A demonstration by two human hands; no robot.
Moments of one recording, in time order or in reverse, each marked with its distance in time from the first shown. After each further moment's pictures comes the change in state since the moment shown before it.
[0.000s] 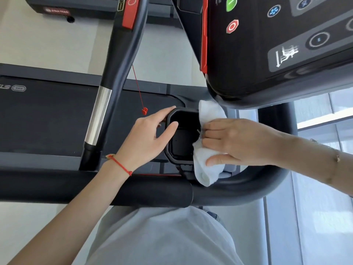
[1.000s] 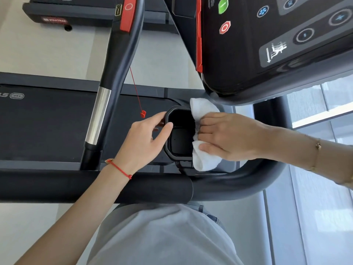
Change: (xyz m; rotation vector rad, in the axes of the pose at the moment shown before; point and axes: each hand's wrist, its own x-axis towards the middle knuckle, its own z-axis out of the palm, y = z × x) left_hand -0.010 -0.005 0.004 -0.030 0.043 0.027; right_hand 0.012 -0.004 0.003 -0.038 -0.082 0.094
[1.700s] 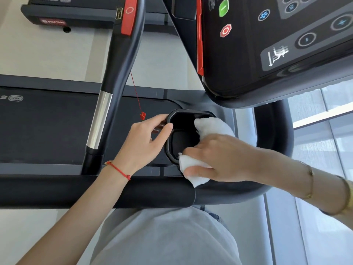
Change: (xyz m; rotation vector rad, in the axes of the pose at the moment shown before) left_hand 0.006 -0.007 -0.004 -0.073 -0.001 0.016; right_hand 0.009 -0.046 -0.002 0.310 0.044 0.102
